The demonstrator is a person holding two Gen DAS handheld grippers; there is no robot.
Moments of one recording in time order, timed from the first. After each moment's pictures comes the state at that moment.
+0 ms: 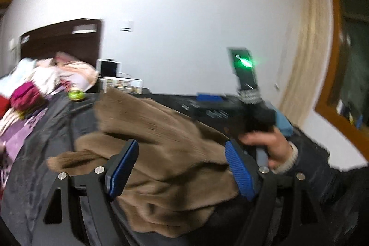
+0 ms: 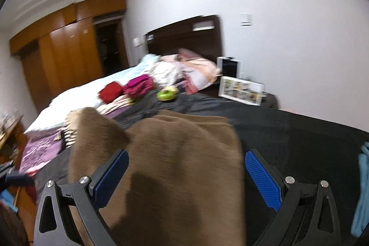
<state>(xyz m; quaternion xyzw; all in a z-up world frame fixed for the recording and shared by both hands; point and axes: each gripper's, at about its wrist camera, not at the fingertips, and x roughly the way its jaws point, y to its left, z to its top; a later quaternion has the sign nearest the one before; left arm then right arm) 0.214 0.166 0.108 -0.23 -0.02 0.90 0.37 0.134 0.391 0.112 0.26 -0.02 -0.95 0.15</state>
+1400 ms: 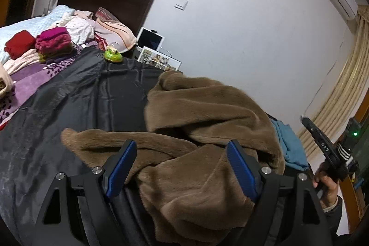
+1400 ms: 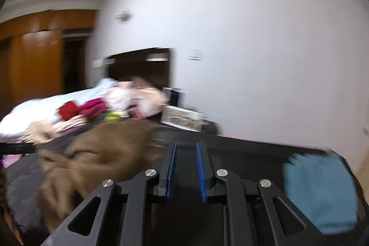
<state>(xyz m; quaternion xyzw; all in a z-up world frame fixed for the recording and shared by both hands) 0.131 0.124 0.071 -0.33 -0.13 0.89 0.29 0.237 0.509 0.123 0.17 0.01 -0.98 -0.07</state>
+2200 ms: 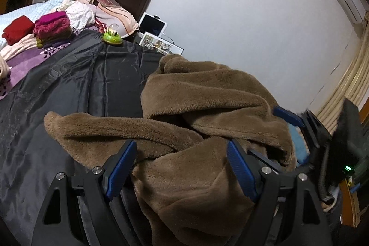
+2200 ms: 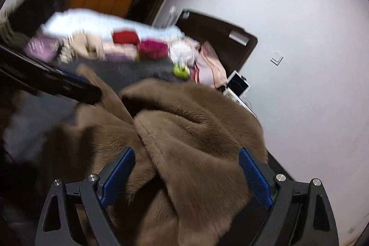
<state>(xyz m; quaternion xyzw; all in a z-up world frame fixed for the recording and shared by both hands) 0.113 0.133 0.043 -0.37 -0.14 0.87 0.29 0.147 0.320 0.054 0.26 0.30 -0.91 0.11</state>
